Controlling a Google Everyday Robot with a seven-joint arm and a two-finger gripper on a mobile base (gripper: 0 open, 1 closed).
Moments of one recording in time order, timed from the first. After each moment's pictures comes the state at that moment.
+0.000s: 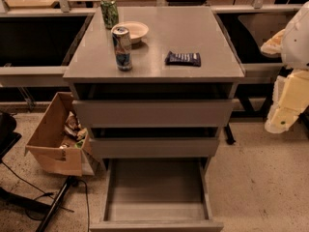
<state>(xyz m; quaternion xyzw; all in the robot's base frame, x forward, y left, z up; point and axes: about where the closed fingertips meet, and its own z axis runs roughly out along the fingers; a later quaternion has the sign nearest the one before) 0.438 -0.217 0.976 -0.60 0.78 -0.03 0.16</state>
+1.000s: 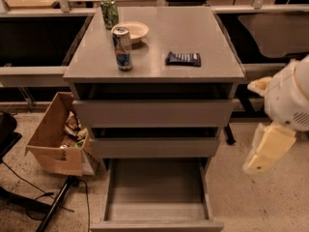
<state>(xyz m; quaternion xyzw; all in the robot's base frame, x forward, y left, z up) 0.408 -0.192 0.907 -0.59 0.78 0.00 0.20</state>
